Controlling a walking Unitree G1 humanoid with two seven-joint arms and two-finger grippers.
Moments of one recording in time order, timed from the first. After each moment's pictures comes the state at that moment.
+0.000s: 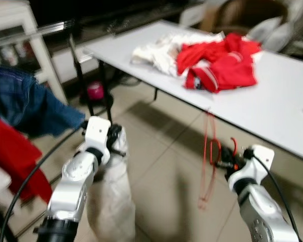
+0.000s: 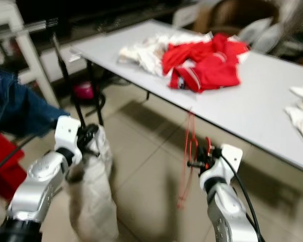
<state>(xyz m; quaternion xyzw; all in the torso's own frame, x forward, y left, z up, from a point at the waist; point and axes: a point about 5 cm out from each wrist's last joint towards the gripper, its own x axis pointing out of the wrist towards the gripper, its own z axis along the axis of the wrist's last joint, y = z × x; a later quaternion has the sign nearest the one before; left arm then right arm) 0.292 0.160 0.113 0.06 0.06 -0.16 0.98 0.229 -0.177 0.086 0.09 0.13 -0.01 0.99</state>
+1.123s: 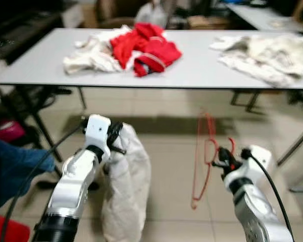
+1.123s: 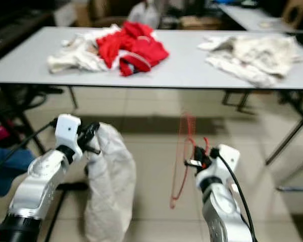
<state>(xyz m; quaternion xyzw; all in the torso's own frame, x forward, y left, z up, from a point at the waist) 0.294 0.158 0.110 0.05 0.05 -0.17 0.98 0.230 -0.172 0.087 0.10 0.13 -0.02 0.99</state>
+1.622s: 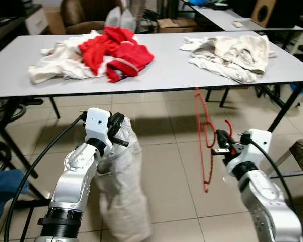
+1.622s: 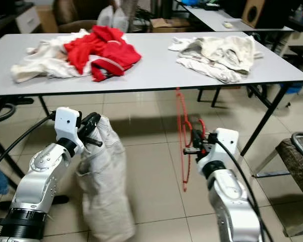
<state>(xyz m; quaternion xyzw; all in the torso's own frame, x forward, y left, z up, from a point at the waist) 0.304 0.154 0.126 0.03 0.02 -0.17 0.99 0.248 -0.178 0.117 0.03 0.07 0.06 1.00</state>
